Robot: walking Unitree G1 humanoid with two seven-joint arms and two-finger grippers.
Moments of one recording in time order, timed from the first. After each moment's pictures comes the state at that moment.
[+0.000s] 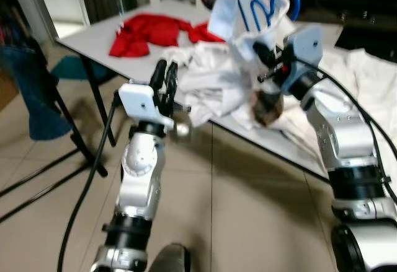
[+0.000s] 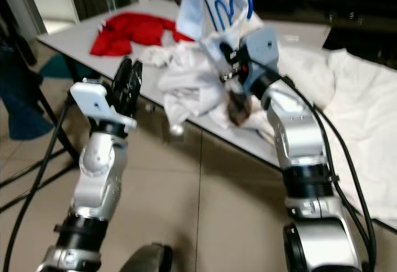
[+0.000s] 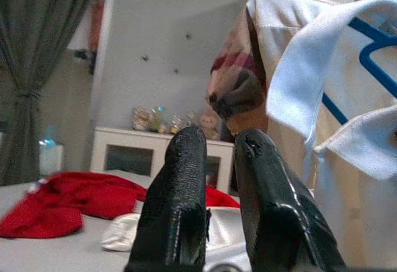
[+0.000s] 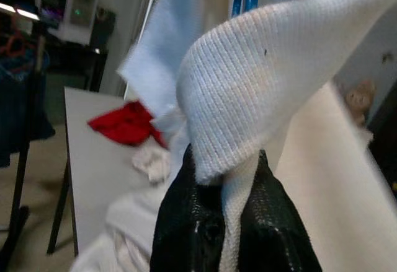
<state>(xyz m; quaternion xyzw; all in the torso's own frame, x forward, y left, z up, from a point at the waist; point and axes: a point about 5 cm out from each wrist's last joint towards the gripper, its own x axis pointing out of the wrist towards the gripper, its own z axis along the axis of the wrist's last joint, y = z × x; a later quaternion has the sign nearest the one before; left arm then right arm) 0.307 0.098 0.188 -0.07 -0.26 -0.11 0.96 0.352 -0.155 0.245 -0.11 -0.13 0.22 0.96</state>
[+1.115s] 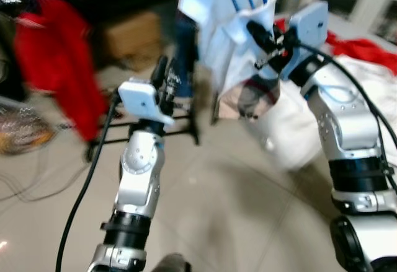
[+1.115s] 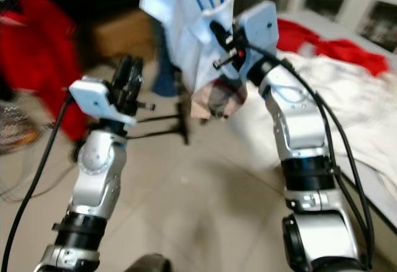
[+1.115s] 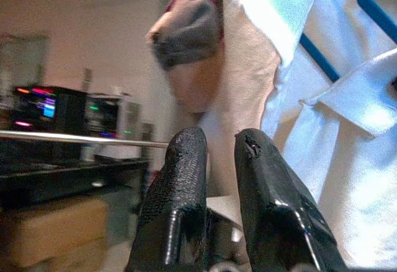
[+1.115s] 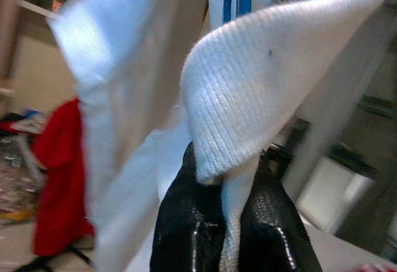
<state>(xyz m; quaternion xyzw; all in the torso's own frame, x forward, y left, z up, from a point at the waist) 0.306 0.099 0.189 -0.06 -0.27 -0.12 0.96 0.347 -0.139 0.272 -0.12 -0.17 0.28 0.94</state>
